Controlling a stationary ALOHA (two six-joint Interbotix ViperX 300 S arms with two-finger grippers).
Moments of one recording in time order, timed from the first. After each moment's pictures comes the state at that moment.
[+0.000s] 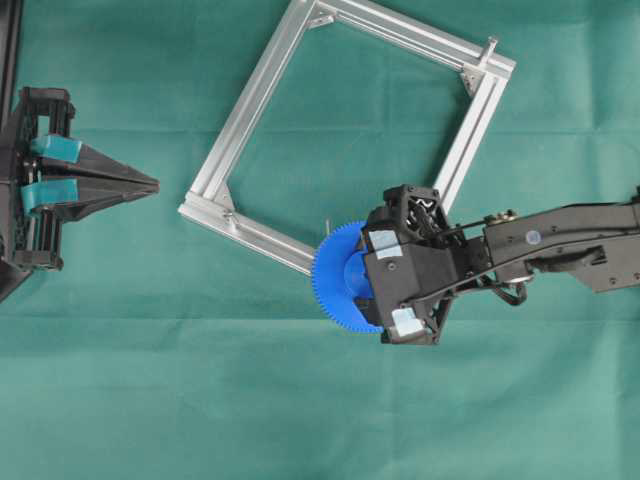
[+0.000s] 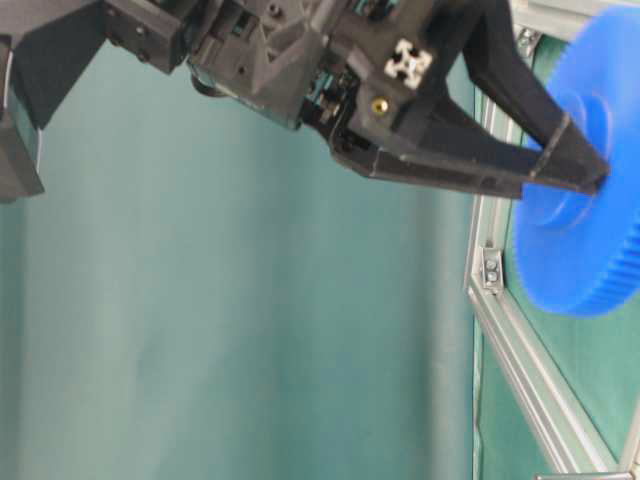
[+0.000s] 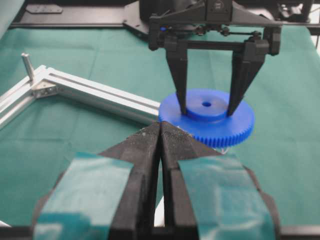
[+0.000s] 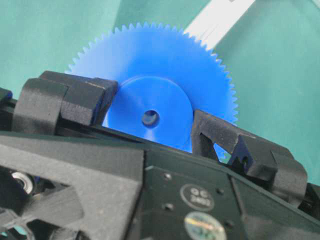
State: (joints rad) left arm 0.02 -0.89 1.14 -0.02 -0.12 0.04; right arm 0.16 0.04 0.43 -0.20 0.54 0.51
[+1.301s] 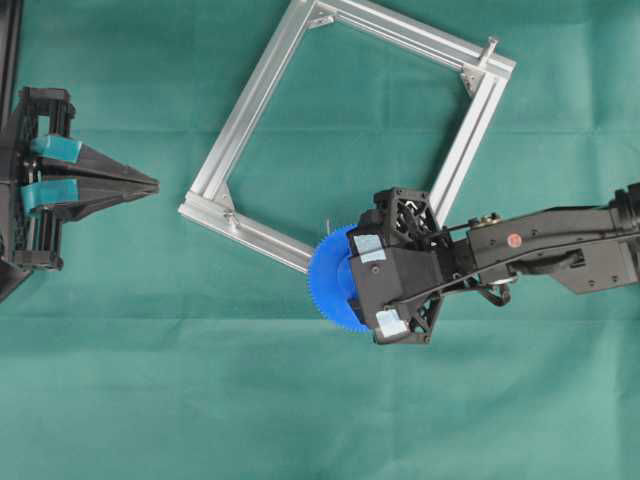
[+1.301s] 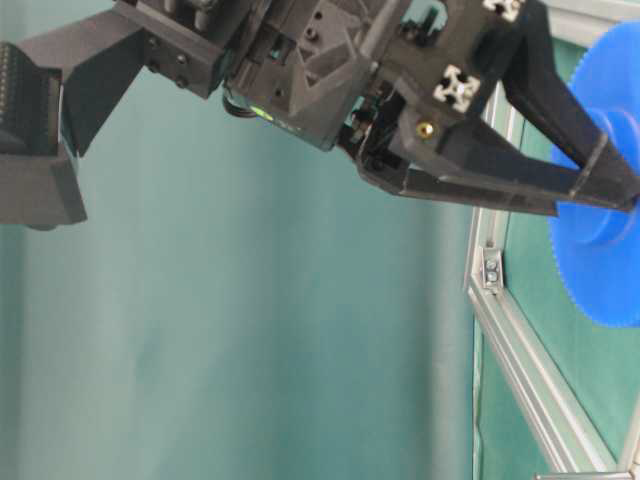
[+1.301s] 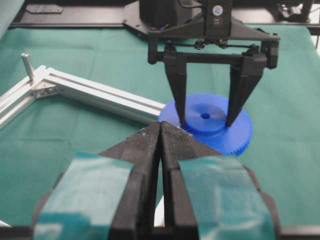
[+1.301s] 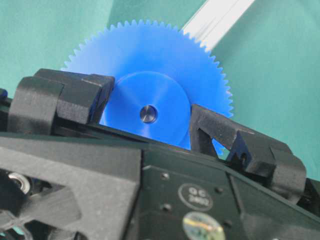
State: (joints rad) left arm 0.02 -0.89 1.14 -0.02 -0.12 0.04; right arm 0.15 0.08 0.42 -0.21 0.54 0.50
